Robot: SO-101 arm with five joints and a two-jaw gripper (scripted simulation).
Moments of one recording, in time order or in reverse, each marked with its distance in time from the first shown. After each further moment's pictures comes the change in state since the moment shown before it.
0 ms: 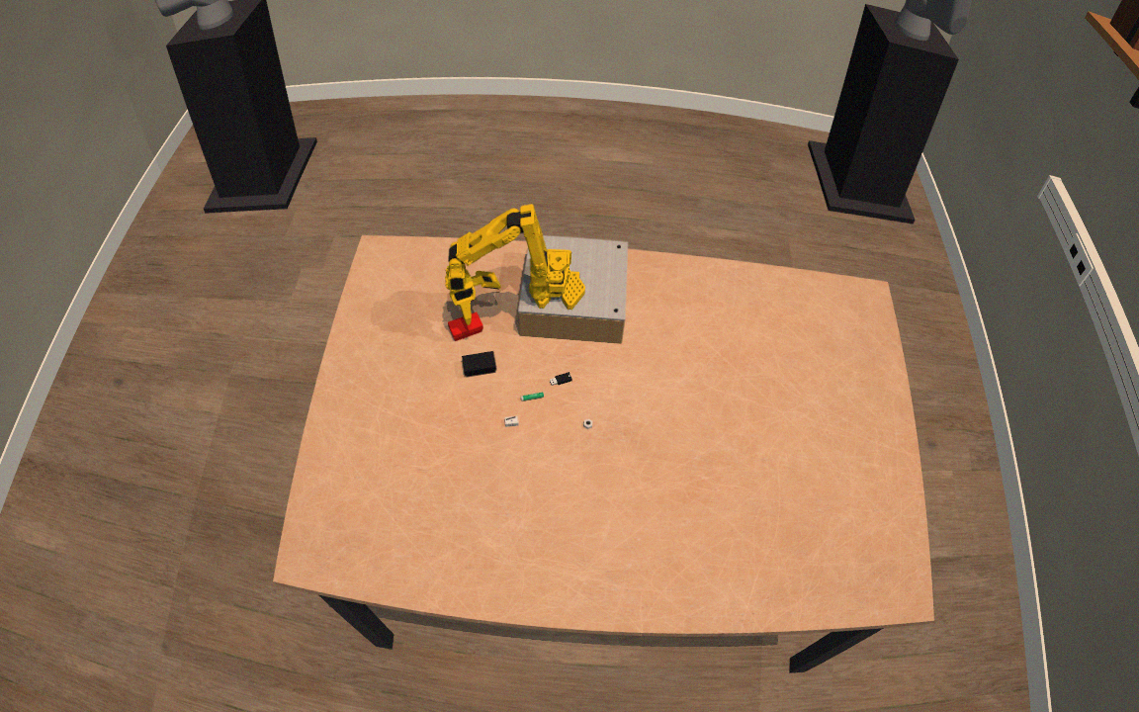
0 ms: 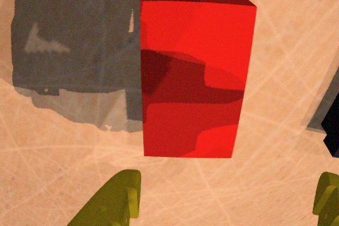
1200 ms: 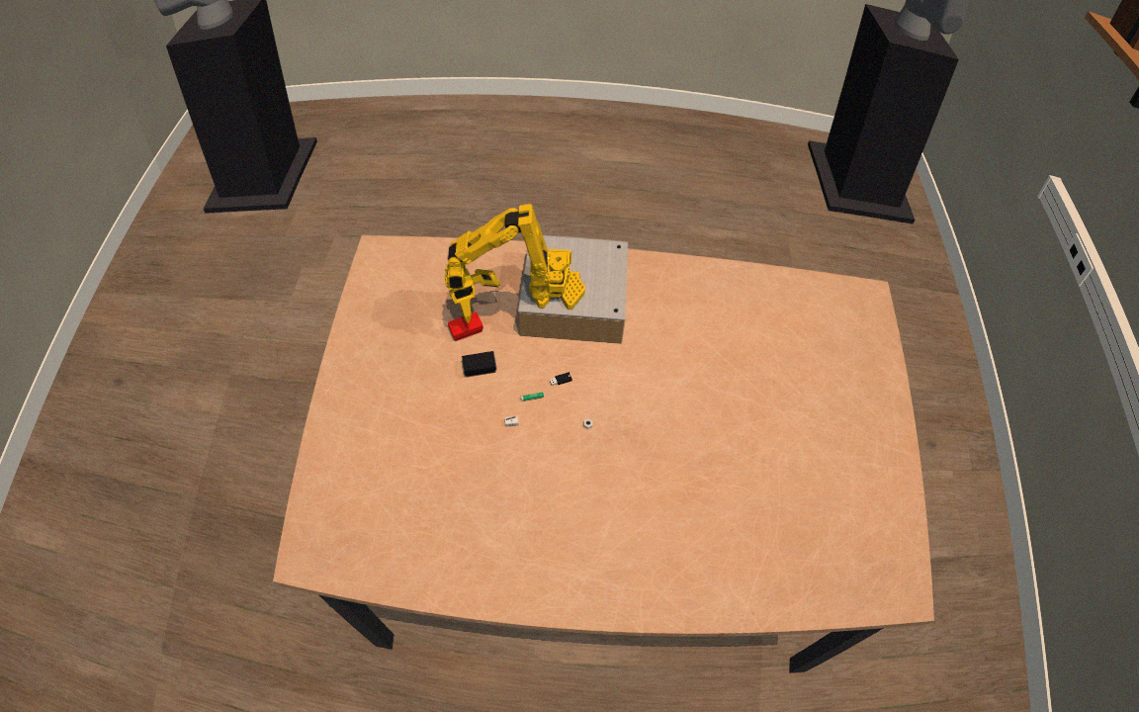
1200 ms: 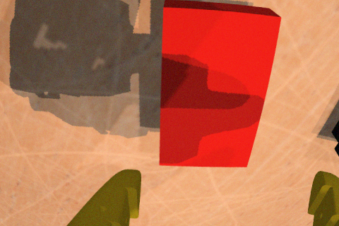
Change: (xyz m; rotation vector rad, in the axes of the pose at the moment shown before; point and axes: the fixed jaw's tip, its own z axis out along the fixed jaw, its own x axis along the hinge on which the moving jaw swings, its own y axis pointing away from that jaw) arm -0.001 0.007 0.004 0.000 0.000 -0.014
